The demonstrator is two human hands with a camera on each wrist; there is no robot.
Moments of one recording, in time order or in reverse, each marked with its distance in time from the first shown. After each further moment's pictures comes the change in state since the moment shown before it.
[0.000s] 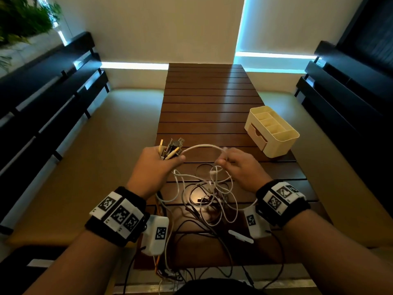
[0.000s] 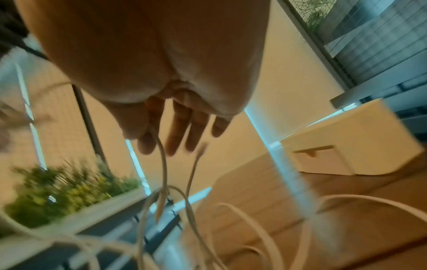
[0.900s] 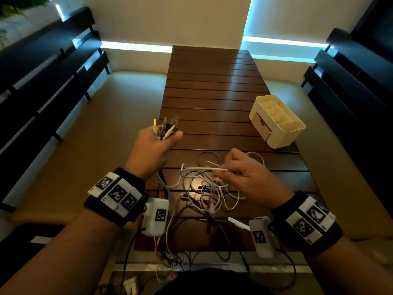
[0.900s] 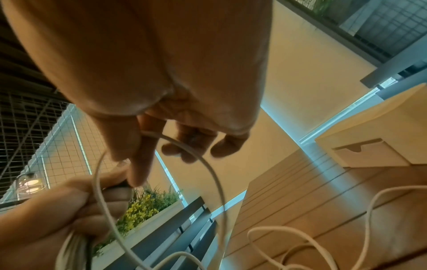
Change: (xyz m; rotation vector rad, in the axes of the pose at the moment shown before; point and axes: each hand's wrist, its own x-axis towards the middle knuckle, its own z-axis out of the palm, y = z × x) left_hand 0.010 -0.013 -0.005 -0.233 0.038 0.002; right_hand -0.053 -0.045 -0.009 0.107 -0.221 -0.050
